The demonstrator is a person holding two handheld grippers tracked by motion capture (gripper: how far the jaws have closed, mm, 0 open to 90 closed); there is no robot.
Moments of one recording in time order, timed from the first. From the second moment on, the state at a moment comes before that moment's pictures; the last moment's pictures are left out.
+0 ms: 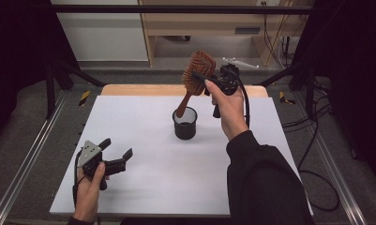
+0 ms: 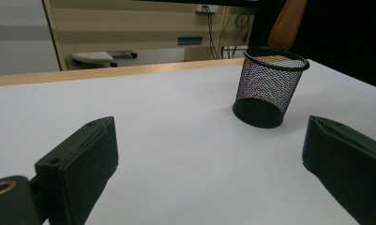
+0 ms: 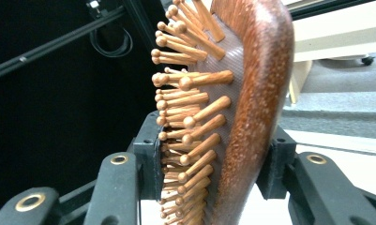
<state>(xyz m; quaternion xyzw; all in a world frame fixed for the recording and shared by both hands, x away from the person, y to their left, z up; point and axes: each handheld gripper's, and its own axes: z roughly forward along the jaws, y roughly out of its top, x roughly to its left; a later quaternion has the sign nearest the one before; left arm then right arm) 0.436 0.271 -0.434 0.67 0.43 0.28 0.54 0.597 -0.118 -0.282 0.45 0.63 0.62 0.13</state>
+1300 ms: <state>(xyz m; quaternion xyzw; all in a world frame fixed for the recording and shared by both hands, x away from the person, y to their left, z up) 0.436 0.271 -0.434 0.67 0.42 0.28 0.55 0.619 -0.109 -0.327 0.47 0.65 0.58 0.14</state>
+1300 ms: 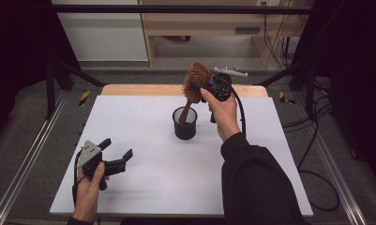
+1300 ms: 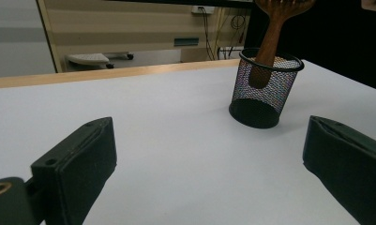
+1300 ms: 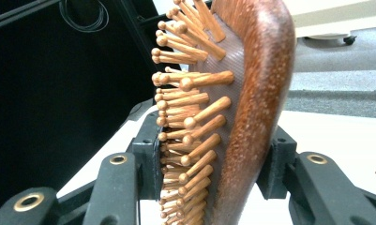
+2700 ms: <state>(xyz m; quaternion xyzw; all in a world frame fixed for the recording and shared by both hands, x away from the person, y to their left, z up) 0.436 0.271 -0.434 0.67 0.42 0.27 0.55 0.619 -0.107 -0.355 0.48 0.65 0.57 0.12</state>
